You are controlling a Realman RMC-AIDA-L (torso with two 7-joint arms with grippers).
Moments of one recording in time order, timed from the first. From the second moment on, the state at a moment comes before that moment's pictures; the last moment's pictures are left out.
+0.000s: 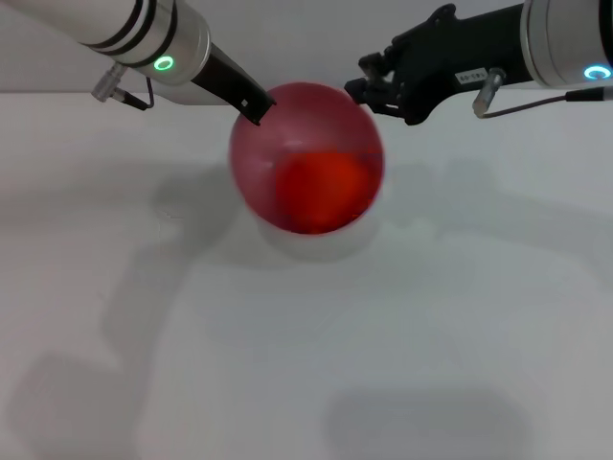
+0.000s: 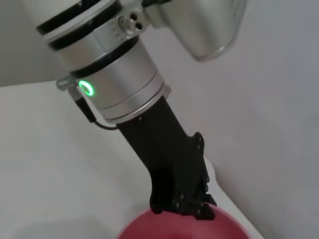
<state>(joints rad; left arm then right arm) -0.88 -2.06 1.34 1.13 2.63 1.21 -2.54 0.59 2.08 -1.37 -1.61 -2.30 -1.30 2.31</state>
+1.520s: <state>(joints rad) -0.80 -2.07 1.63 1.14 2.54 0.84 -2.51 0.14 2.08 -1.21 -0.81 -0.35 -1.40 0.50</state>
